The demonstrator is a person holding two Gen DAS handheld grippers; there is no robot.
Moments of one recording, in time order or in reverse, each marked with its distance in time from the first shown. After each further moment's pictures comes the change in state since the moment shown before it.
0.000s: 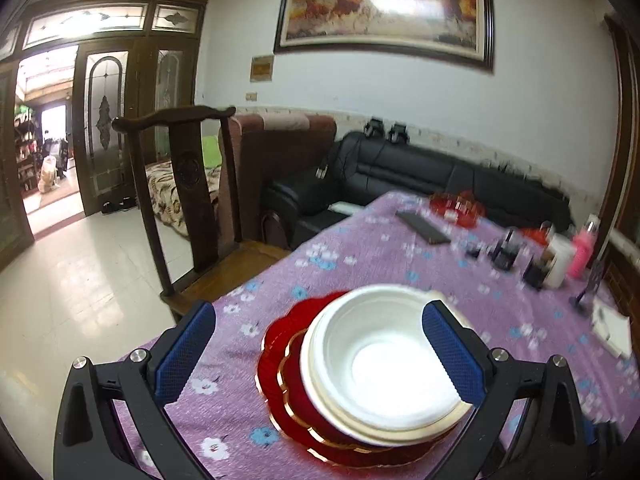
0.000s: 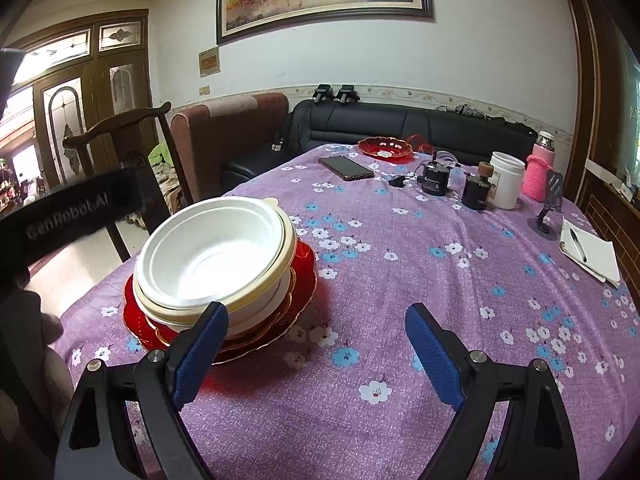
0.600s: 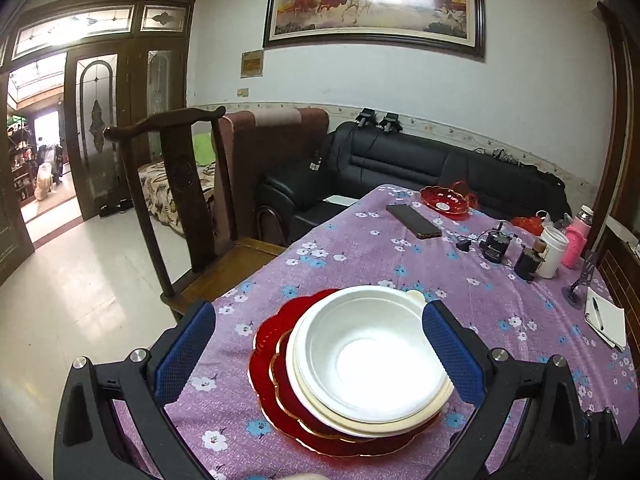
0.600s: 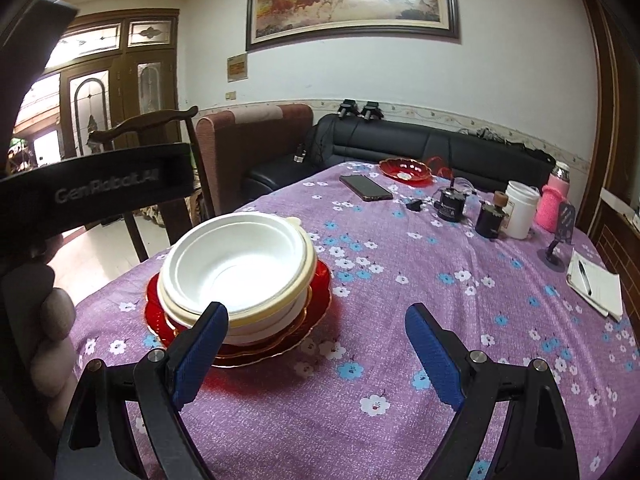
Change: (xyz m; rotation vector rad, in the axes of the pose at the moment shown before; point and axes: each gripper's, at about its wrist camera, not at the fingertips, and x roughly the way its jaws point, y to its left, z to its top) left arm -0.008 -0.018 0.012 0.063 0.061 0.017; right arm -0.018 0.010 0.007 -0.090 -0.050 0.058
